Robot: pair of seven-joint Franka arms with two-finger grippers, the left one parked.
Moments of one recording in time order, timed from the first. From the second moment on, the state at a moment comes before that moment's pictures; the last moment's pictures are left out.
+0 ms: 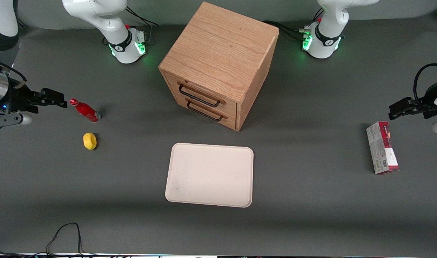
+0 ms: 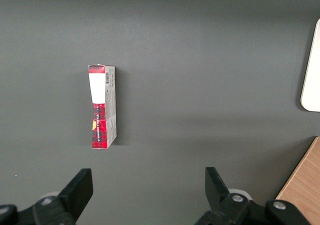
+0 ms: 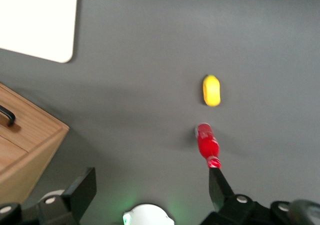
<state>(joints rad) 0.10 0.06 -0.12 -1.55 0.00 1.43 -0.16</state>
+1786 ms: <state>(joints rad) 0.10 -0.29 -0.37 -2.50 -0.16 2.15 -0.30</state>
